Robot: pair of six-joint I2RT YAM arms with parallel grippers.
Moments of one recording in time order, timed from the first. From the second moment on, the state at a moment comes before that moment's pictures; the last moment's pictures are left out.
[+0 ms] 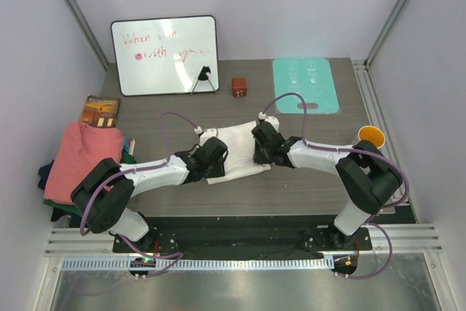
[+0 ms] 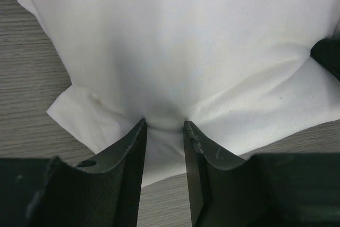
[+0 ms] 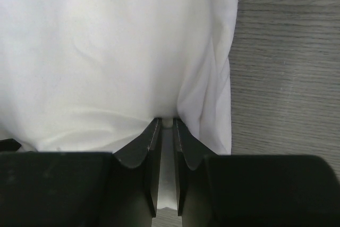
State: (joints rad) left arm -0.82 1.50 0.74 -0.22 -0.26 -0.79; right arm 0.71 1.65 0.86 -0.16 0.19 0.64
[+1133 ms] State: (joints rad) left arm -0.54 1.31 0.60 -0.31 -0.04 -0.77; right arm 0.60 1.53 0.74 -0.18 0.14 0.68
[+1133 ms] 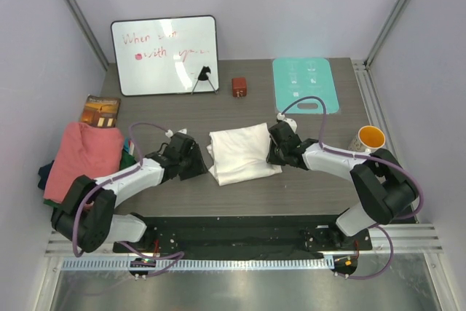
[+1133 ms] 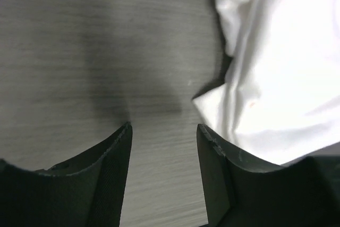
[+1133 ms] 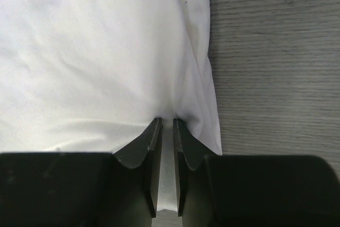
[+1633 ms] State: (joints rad) left arm -0.42 1.38 0.47 0.13 0.29 -0.86; right arm 0.60 1.54 0.75 -0.18 0.13 0.67
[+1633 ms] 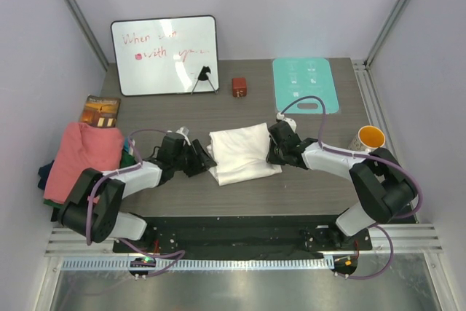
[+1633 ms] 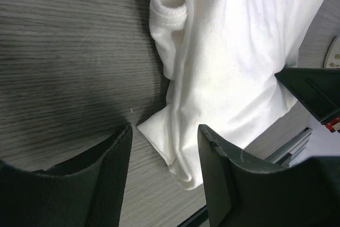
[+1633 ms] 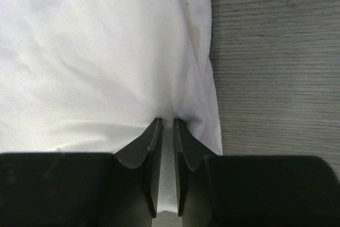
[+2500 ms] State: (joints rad) left arm -0.57 1.82 0.68 0.58 0.35 -0.92; right arm 0.59 1.56 0.77 -0.19 0.10 0.65
